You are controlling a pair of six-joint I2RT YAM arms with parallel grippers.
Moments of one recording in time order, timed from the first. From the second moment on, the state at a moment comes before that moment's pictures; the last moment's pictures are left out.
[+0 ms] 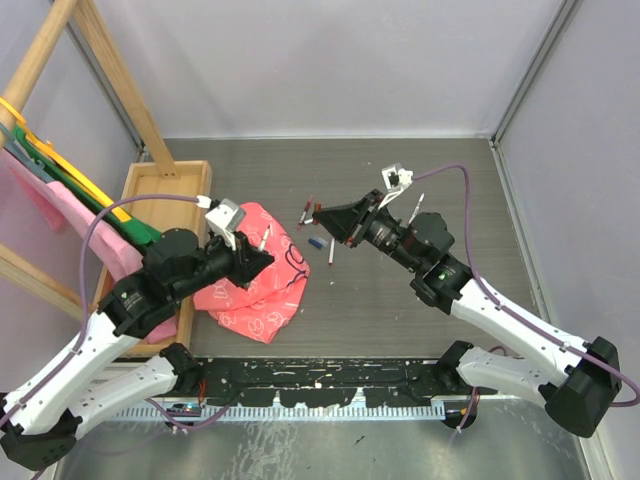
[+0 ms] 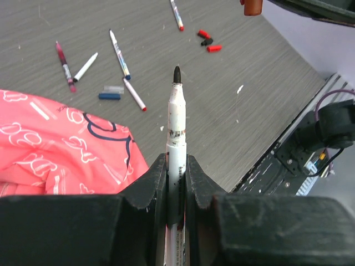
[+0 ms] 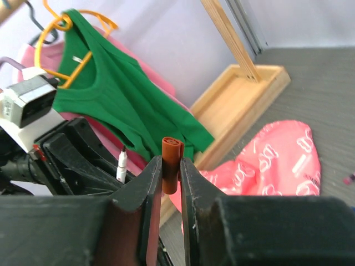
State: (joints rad) left arm -0.77 0.73 0.94 -0.51 0.09 -0.28; right arm 0.76 1.00 0.80 0.34 -0.16 0.67
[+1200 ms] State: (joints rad) left arm -0.77 0.83 0.96 -0.26 0.28 -0.38; right arm 0.76 1.16 0.87 0.75 -0.22 0.79
